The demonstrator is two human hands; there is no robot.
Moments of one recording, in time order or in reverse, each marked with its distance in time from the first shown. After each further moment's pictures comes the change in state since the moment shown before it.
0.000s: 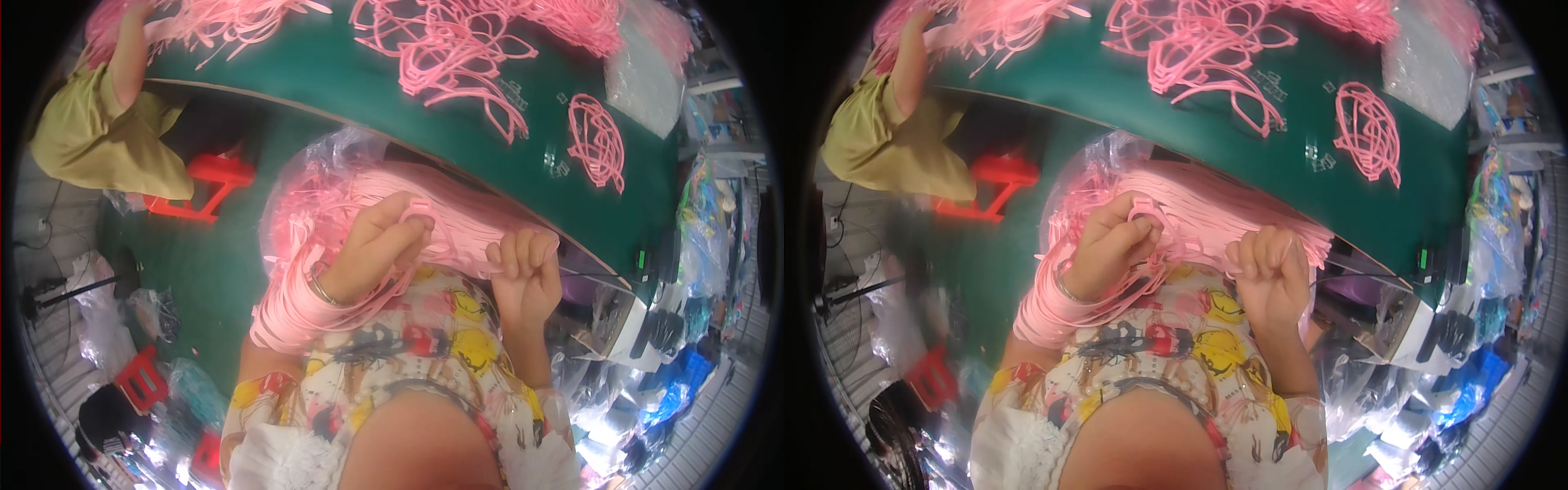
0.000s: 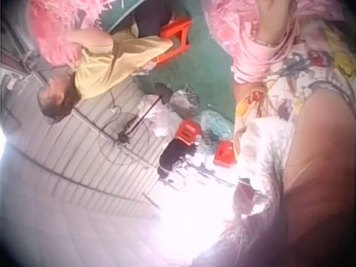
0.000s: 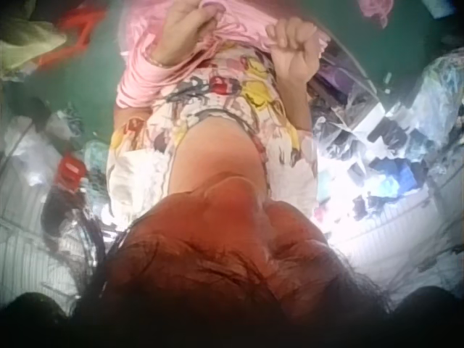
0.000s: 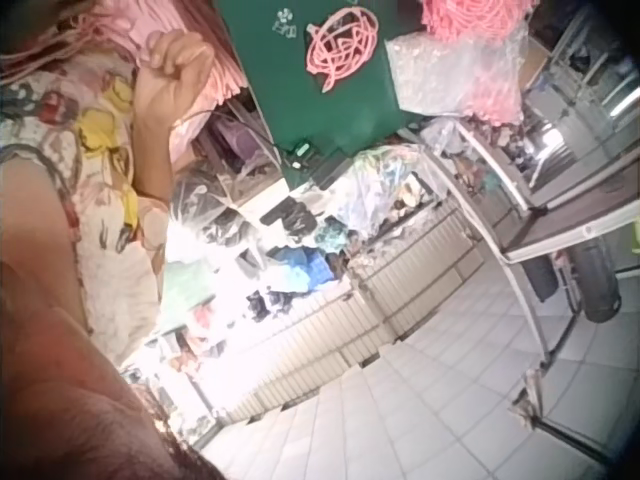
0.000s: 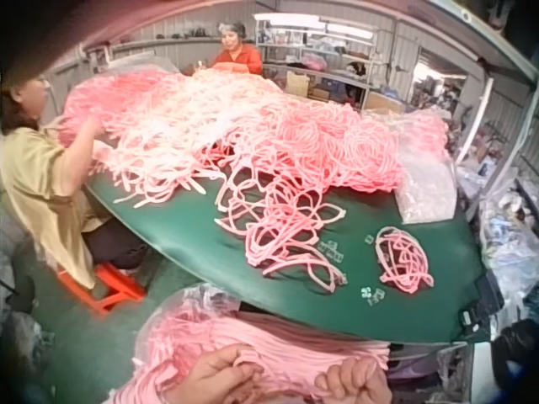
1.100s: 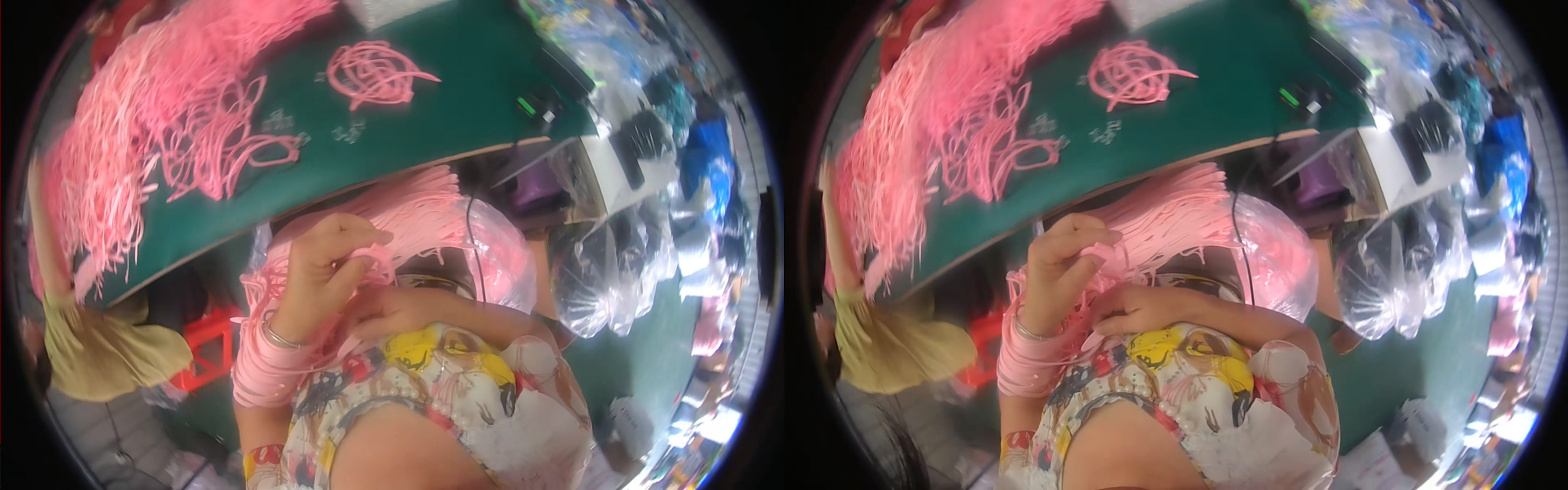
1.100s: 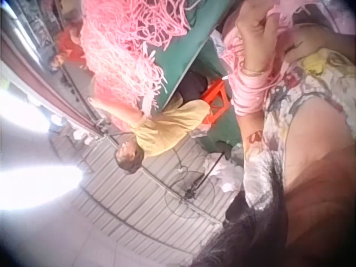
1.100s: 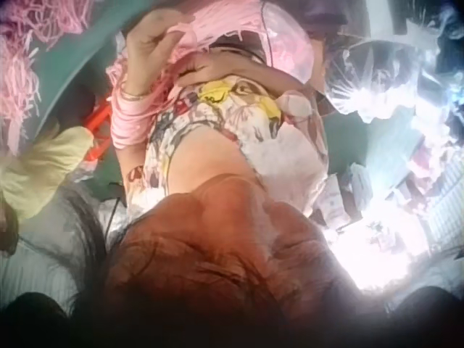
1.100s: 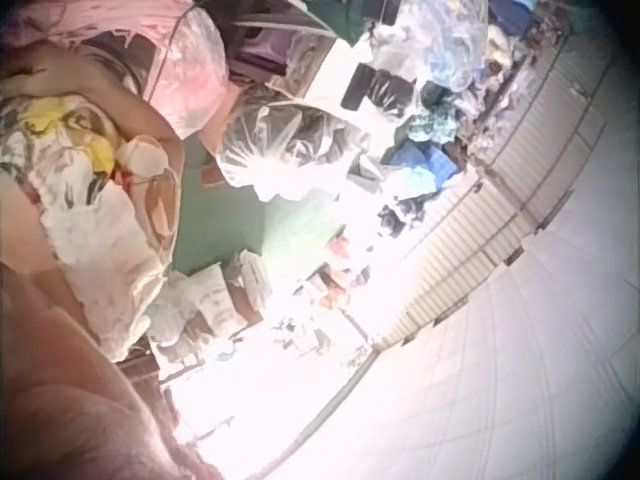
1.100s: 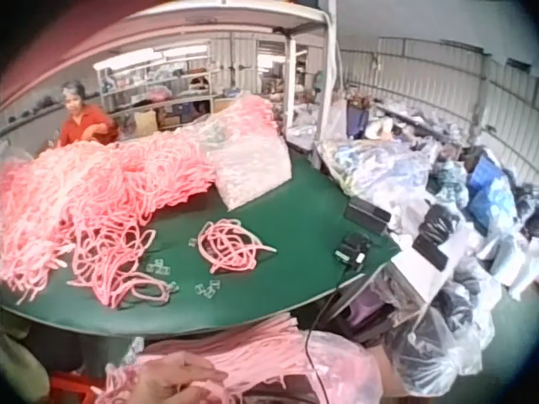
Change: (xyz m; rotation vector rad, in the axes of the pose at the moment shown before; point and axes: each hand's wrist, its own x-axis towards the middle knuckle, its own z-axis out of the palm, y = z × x) left_hand 0.037 -0.011 0.115 0.885 -0.652 0.298; right_hand -0.065 0.009 -0.042 -0.676 -0.464 0.144
